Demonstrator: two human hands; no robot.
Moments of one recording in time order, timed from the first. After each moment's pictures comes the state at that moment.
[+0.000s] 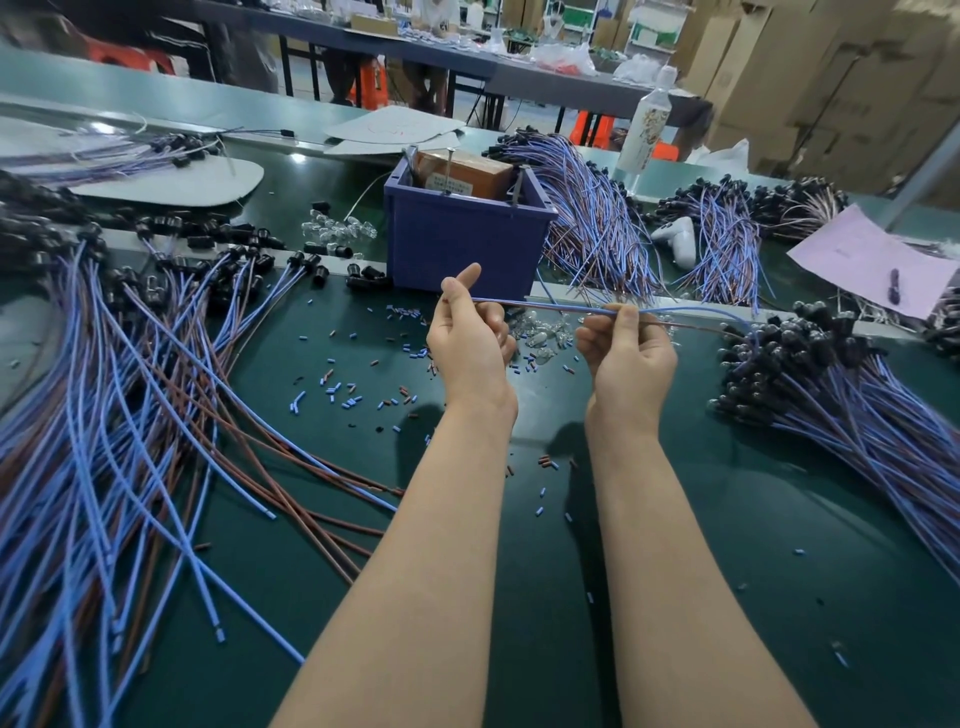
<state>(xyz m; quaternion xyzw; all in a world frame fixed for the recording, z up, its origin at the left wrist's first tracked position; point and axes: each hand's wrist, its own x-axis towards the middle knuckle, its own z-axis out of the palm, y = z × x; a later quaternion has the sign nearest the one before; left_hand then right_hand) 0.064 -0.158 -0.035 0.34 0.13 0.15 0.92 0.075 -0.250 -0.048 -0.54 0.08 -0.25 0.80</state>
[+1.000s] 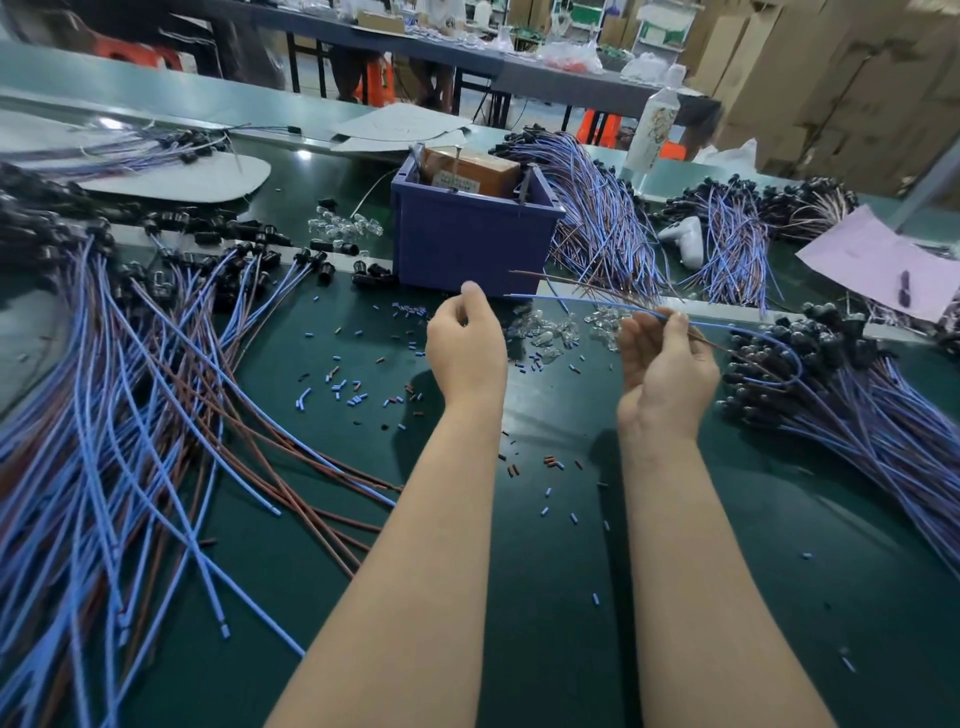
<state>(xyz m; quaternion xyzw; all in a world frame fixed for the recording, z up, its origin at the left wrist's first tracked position) 0.069 -0.150 -0.045 0.60 0.19 0.22 0.74 0.069 -0.267 -0.035 -0.41 0.11 -0.25 0.87</state>
